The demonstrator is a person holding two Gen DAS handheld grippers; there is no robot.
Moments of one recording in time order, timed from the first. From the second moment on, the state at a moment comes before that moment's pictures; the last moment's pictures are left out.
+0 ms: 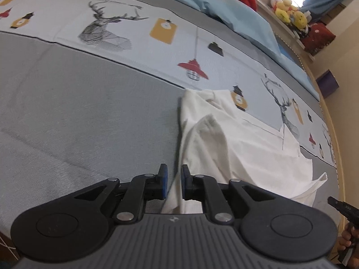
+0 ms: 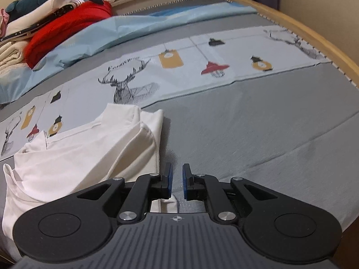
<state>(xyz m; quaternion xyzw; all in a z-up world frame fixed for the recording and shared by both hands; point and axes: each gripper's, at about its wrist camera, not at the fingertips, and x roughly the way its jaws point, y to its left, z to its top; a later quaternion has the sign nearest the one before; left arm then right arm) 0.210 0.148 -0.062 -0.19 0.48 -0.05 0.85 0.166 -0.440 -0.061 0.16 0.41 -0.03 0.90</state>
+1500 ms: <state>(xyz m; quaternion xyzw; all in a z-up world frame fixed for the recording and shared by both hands) 0.313 0.109 -0.052 -0.09 0.36 -0.06 0.93 0.277 -0.408 -0.051 0.17 0.32 -0.03 0.93</state>
